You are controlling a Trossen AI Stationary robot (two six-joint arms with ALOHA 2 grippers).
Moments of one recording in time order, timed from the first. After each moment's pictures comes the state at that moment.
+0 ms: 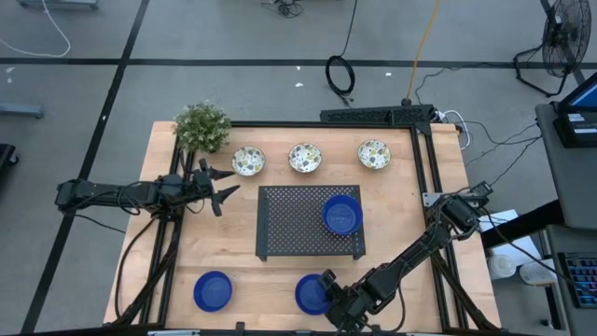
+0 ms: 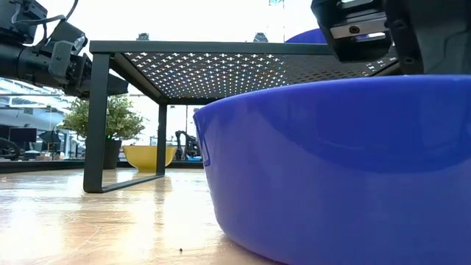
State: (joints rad) left arm 0.02 0.27 0.02 0.16 -0.34 0.02; right arm 0.71 2.00 1.34 -0.36 0.19 -0.06
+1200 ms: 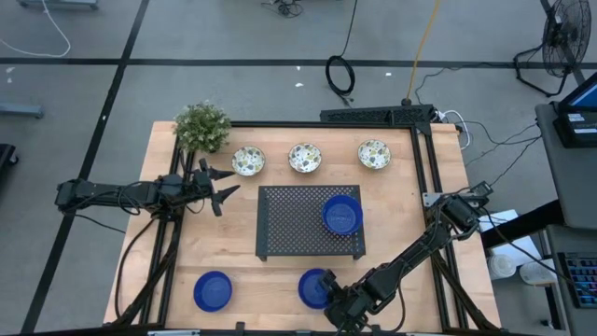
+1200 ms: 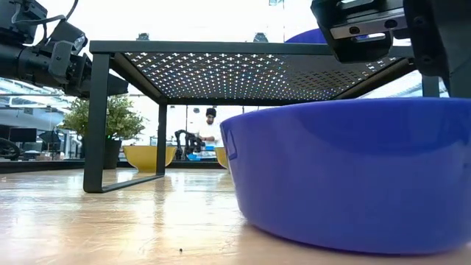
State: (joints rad) left arm 0.02 0.27 0.02 0.16 -0.34 0.02; right arm 0.71 2.00 1.34 -0.36 0.18 -0.06
